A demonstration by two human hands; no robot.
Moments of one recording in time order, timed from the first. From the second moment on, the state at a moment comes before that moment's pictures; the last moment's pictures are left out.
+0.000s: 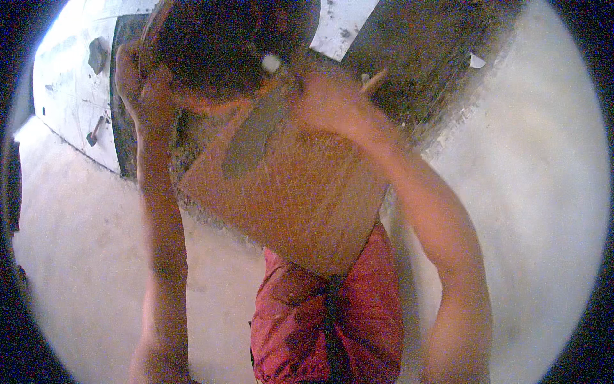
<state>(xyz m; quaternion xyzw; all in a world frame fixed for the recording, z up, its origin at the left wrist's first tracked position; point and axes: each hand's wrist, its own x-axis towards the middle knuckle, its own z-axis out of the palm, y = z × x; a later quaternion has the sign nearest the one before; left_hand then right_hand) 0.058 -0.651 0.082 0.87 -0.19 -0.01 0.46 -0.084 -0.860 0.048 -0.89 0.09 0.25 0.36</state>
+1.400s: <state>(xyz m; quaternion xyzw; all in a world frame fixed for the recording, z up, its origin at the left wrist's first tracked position) 0.059 -0.573 0.080 0.81 0.01 -0.05 0.58 -0.223 -0.959 -0.010 -0.75 0.09 0.37 0.55</state>
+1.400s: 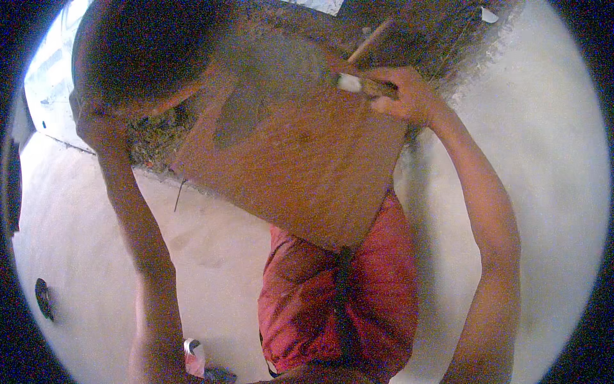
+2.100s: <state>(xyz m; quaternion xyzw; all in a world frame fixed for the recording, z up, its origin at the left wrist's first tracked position) 0.000 -0.479 0.075 0.80 0.18 0.00 0.58 -0.345 -0.840 0.031 -0.91 -0.12 0.33 0.21</state>
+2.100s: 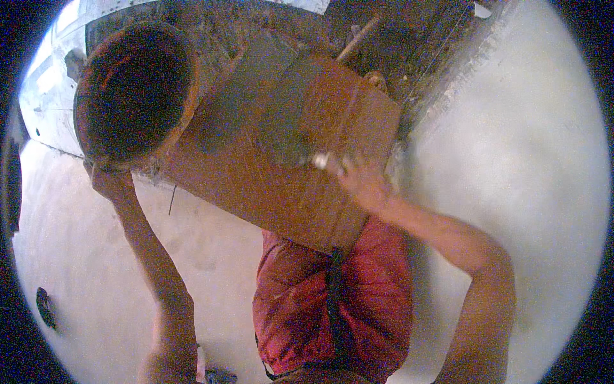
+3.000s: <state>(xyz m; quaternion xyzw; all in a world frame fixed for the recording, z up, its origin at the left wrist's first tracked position) -0.007 -0.466 0.102 0.70 0.20 -0.03 0.69 -0.222 -0.830 -0.013 -0.76 -0.09 0.45 0.45</state>
